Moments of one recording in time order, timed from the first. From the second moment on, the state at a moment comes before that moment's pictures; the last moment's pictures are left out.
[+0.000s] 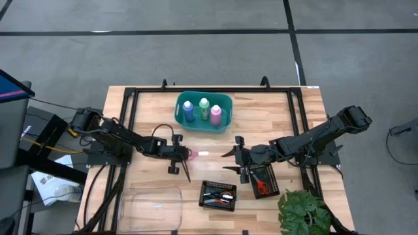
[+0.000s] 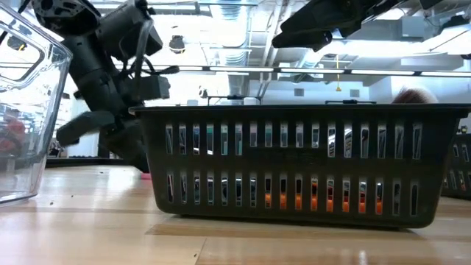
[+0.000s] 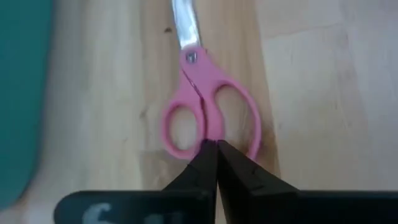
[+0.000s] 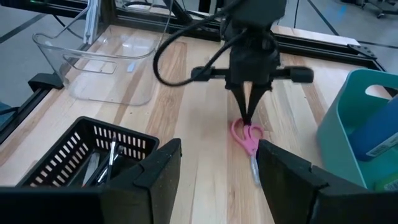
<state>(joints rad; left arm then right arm) -0.18 1.54 0.60 -0.09 -0.30 0.07 0.34 1.40 0.80 0.14 0.28 0.00</state>
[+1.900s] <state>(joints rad) -0.06 1.73 0.70 0.01 -0.07 -0.01 0.32 1.45 0.80 0.21 0.26 -0.03</state>
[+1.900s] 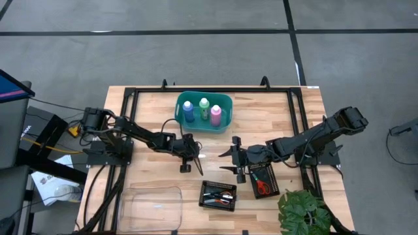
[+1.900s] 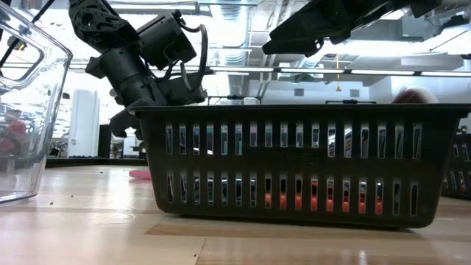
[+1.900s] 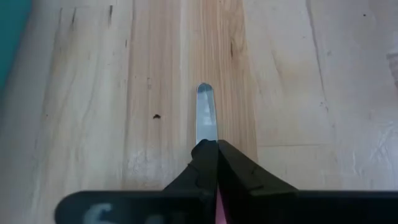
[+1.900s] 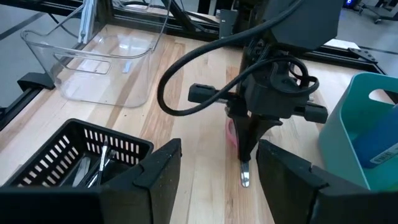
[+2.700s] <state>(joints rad) -0.12 1.45 0.70 -0.22 -0.21 -0.04 0.32 1.45 0.80 0.20 0.26 -0.03</state>
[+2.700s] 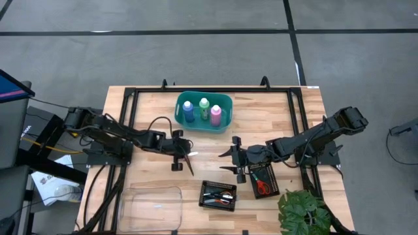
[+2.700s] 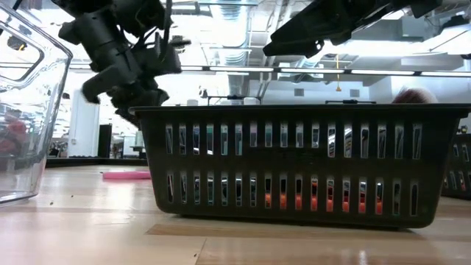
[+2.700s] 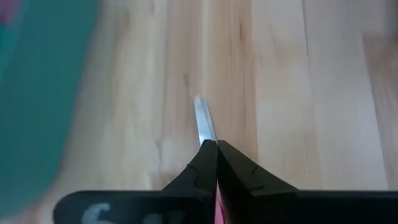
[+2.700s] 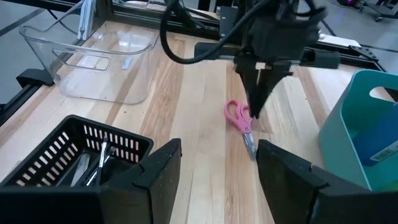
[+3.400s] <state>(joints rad) -0.05 1.59 0.69 -0.33 -0.09 -0.05 0.32 1.45 0.80 0.19 0.26 -0.03</state>
